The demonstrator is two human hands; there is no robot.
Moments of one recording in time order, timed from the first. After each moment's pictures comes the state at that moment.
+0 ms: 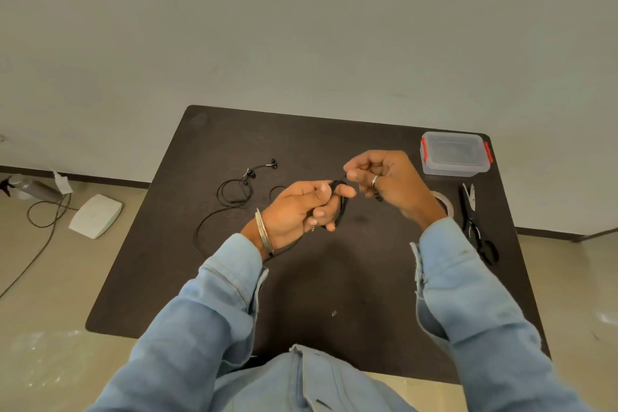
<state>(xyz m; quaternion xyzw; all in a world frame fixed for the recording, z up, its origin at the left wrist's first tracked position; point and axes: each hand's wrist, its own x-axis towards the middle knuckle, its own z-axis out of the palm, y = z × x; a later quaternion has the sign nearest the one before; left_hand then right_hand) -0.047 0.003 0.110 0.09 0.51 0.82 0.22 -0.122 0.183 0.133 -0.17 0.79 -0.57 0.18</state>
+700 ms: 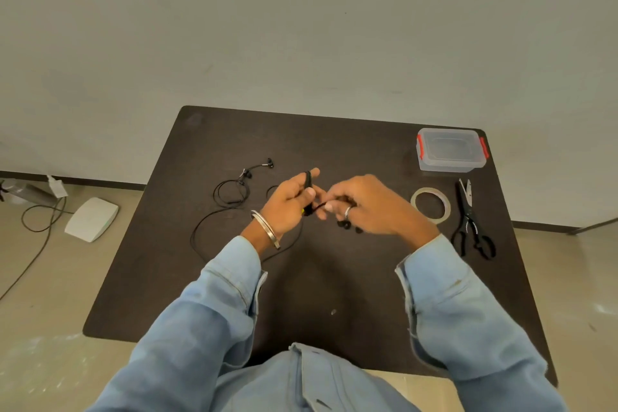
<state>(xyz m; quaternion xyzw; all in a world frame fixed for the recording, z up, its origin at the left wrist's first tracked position) -0.061 -0.006 0.080 -0.01 0.71 0.70 0.10 -0.091 0.164 0.152 -0.33 0.87 -0.29 0.24</state>
